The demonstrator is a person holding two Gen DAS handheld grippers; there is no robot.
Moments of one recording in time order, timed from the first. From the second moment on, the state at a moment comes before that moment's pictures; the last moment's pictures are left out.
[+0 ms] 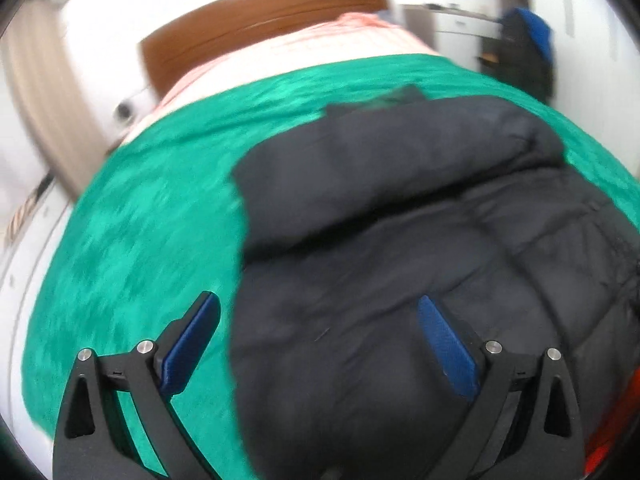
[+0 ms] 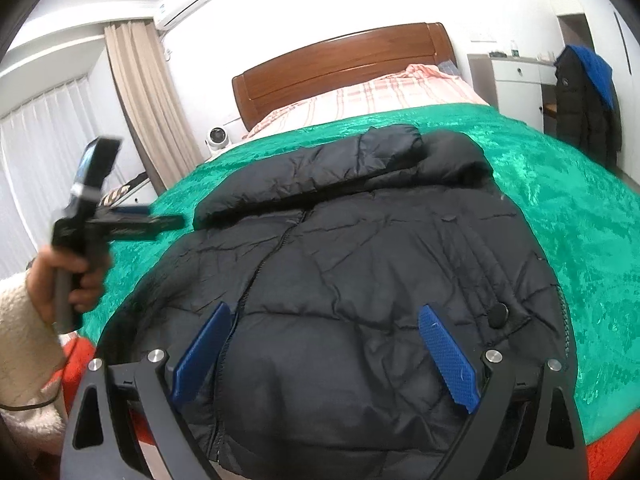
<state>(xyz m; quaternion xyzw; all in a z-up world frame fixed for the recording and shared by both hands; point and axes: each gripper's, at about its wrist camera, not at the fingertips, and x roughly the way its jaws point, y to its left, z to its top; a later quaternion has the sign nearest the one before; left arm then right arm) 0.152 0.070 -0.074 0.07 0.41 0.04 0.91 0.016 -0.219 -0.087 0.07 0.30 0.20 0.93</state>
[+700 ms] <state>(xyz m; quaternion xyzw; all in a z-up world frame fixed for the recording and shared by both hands) 0.085 0.096 -0.123 -0.03 0.41 0.09 0.91 0.014 -0.207 -0.095 0.03 0.31 0.18 0.93</state>
